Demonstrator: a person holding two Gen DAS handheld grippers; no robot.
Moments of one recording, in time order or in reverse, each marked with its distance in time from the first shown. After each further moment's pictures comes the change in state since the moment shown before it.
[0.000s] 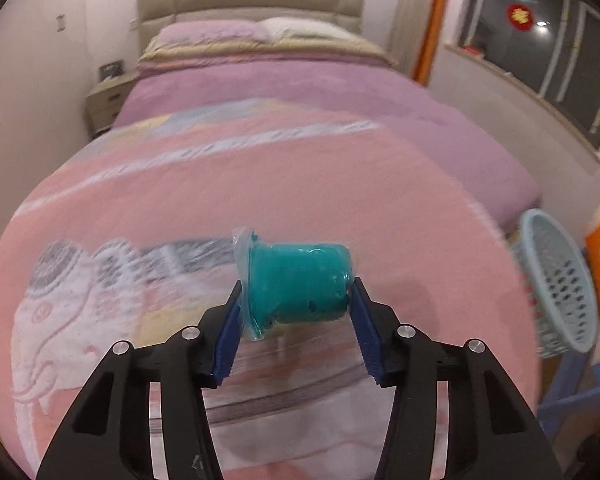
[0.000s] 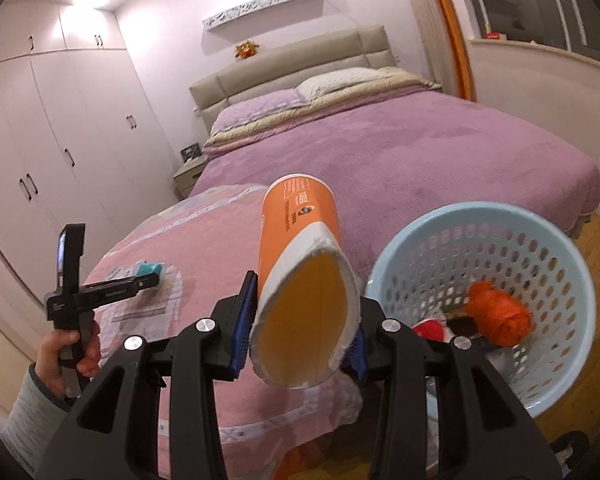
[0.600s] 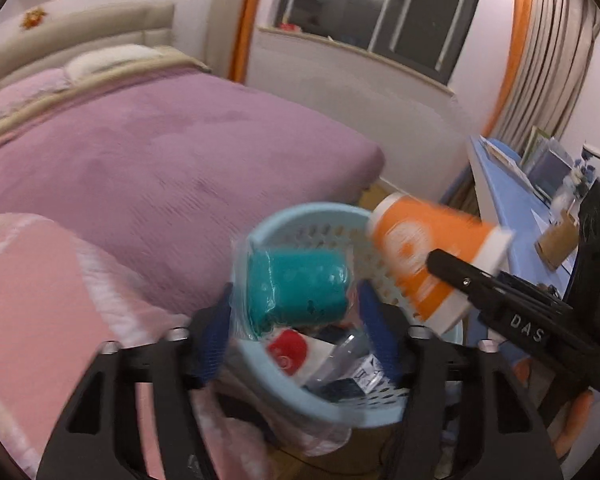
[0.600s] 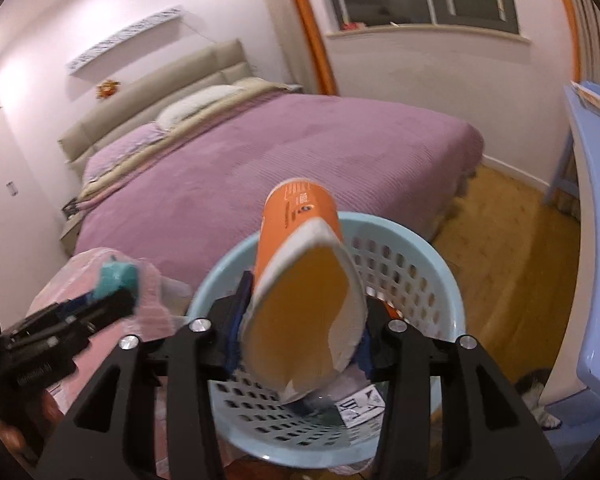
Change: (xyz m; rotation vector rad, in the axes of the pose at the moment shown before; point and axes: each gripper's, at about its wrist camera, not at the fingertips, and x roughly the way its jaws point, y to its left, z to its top) left arm 0.038 -0.271 0.013 0.339 0.029 -0.467; right arm 0.005 -0.108 0.011 0.281 0.018 -0.422
